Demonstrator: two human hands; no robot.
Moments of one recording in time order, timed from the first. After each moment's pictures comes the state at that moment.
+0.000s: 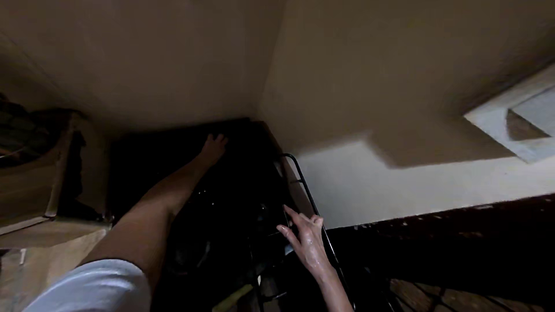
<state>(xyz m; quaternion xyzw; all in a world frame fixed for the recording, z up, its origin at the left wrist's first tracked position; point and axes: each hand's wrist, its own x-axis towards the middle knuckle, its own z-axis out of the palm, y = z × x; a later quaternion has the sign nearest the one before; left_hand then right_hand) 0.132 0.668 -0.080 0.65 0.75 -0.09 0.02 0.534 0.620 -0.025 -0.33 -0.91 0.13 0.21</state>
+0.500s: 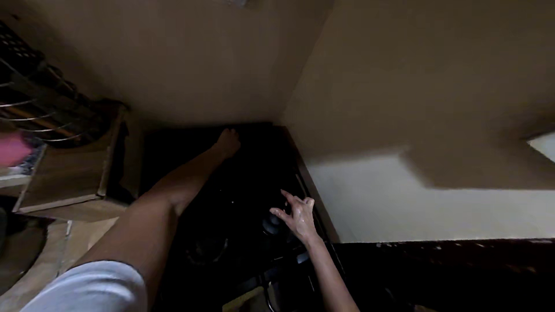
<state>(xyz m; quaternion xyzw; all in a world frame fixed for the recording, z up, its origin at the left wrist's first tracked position) 0.140 0.619 0.033 0.60 0.77 -0.15 0.15 0.454 0.653 -0.054 -0.29 -0.93 0.15 0.17</state>
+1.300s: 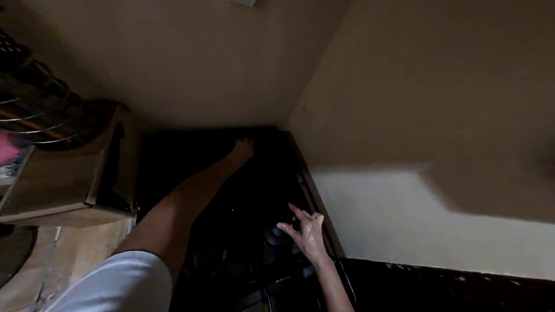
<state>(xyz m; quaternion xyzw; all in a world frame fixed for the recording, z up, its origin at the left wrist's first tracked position) 0.154 0.651 -0.048 0.61 0.79 0.07 0.00 0.469 0.658 -0.063 -0.30 -0.93 0.14 0.18</state>
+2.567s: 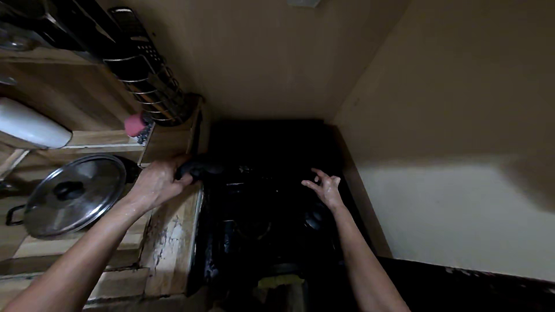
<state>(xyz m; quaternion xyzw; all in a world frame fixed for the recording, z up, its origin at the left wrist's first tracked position) 0.131 0.291 0.057 0.37 0.90 0.21 0.08 0.378 0.692 -0.078 -0.29 -0.92 0.26 0.10</state>
